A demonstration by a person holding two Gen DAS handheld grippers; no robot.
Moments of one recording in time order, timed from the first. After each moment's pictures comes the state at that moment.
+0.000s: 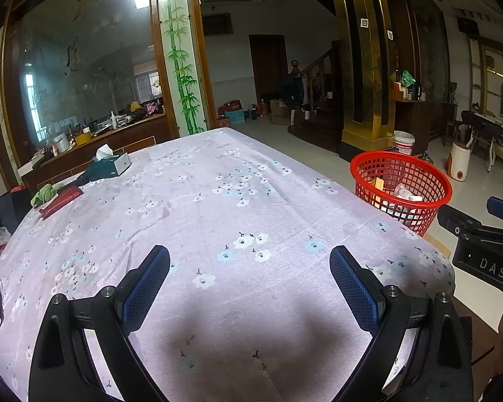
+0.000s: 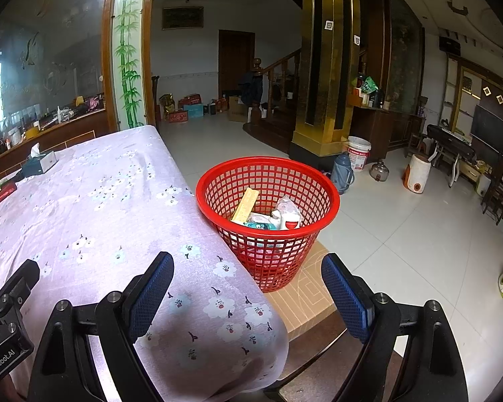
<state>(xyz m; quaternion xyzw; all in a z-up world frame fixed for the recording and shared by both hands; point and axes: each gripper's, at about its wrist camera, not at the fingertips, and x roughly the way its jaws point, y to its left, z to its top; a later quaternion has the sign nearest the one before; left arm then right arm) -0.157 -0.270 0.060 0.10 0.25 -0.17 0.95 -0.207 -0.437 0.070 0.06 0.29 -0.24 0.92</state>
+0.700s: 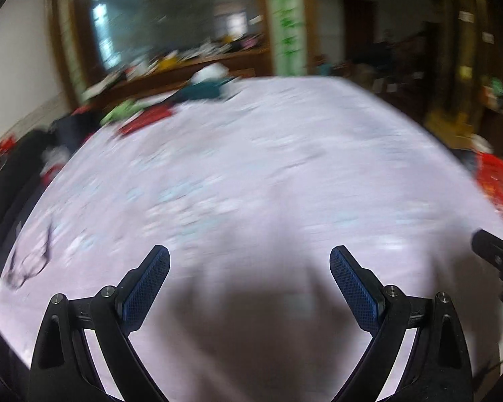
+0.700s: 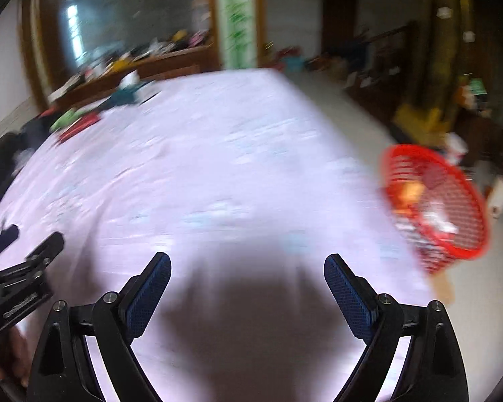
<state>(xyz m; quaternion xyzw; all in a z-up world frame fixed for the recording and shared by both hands) -0.082 -0.105 0.030 0.04 0.38 0.03 0.92 -0.099 -0.312 0.050 0.03 0.41 -0.01 0.91</state>
